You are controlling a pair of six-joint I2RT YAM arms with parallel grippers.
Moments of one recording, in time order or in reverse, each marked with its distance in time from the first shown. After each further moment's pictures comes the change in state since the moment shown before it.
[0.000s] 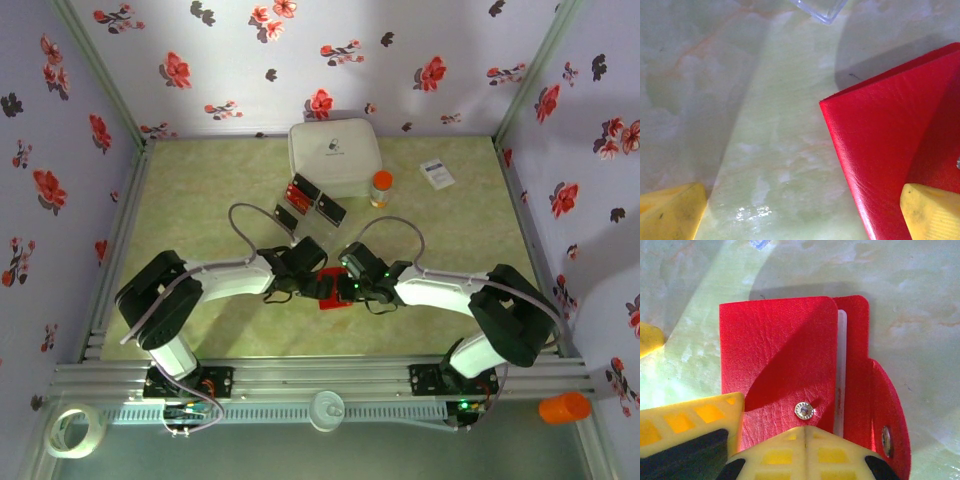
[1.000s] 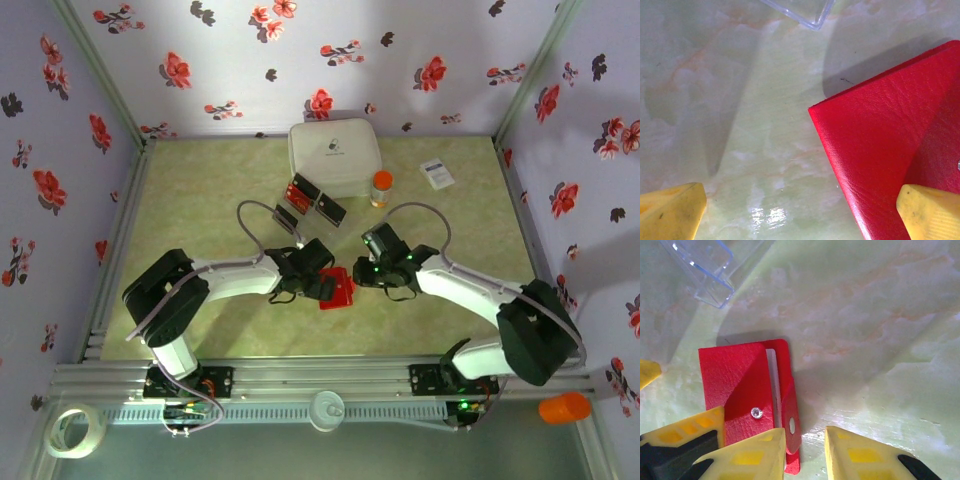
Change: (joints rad) left arm -0.034 0.037 0.045 -0.036 -0.063 0.023; right arm -0.172 -0.124 0.068 -0.229 -0.035 -0.069
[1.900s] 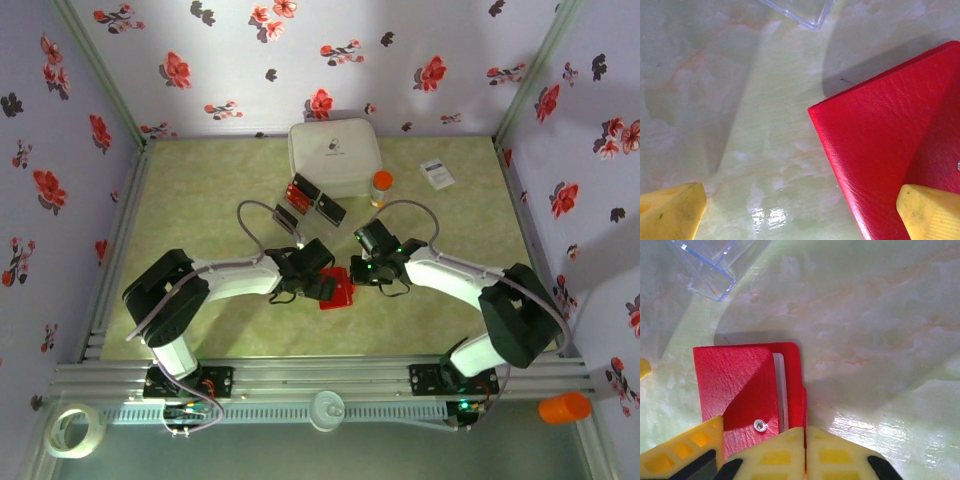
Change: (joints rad) left arm -0.002 0.000 0.000 0.001 -0.005 0.000; right arm 0.000 0.108 0.054 0.005 -0.034 -0.041
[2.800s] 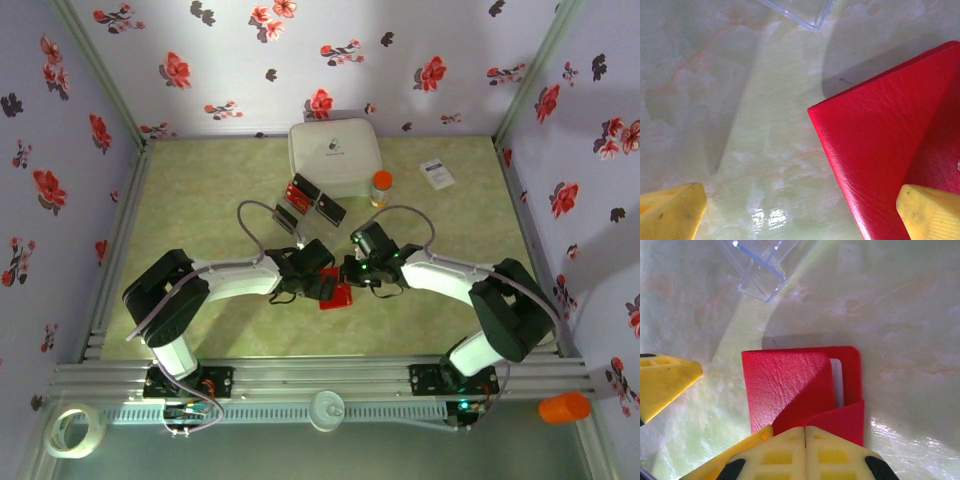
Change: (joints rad) left arm -0.002 0.000 -0.002 0.003 -0.002 0.000; right arm 0.015 0.045 -0.051 0.201 -0.139 0.106
